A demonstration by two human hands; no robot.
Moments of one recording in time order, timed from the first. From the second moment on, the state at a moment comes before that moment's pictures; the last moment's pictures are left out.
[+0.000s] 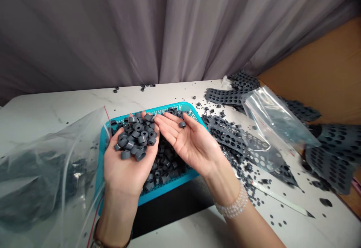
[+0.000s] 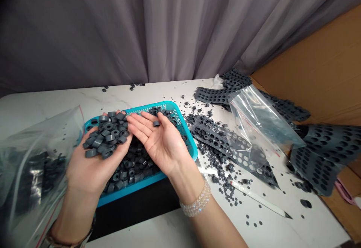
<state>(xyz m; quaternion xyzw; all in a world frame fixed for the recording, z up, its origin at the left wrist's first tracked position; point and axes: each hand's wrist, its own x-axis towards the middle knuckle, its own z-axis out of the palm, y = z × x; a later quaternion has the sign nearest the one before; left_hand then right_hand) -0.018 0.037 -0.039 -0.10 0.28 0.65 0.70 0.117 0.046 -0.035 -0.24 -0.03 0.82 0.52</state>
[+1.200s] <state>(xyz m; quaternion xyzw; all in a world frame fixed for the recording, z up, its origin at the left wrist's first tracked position) -0.007 0.035 -0.025 -0.13 0.27 0.59 0.75 0.113 0.052 -0.055 -0.31 -0.09 0.78 0.54</state>
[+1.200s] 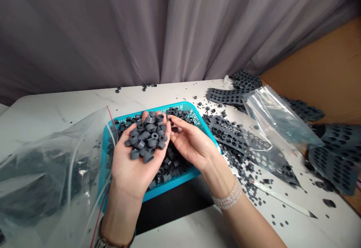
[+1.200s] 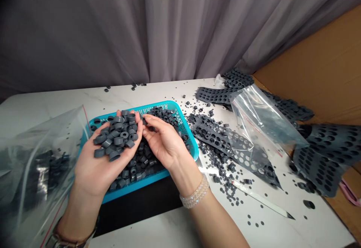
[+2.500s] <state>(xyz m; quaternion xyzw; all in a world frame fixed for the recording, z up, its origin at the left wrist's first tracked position) -0.007 0.034 -0.023 -0.10 0.25 0.59 0.76 0.133 0.049 -0.040 -0.30 -0.15 0.77 0.55</state>
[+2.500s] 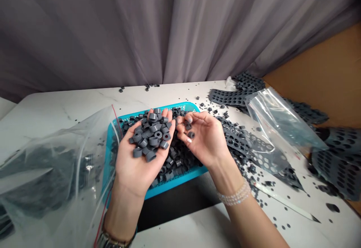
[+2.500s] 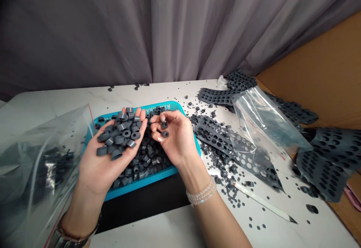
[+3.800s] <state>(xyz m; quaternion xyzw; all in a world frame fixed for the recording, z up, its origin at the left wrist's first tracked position) -0.012 0.032 -0.027 -0.12 0.19 0.68 0.70 0.109 0.040 -0.046 -0.30 -0.18 0.80 0.49</state>
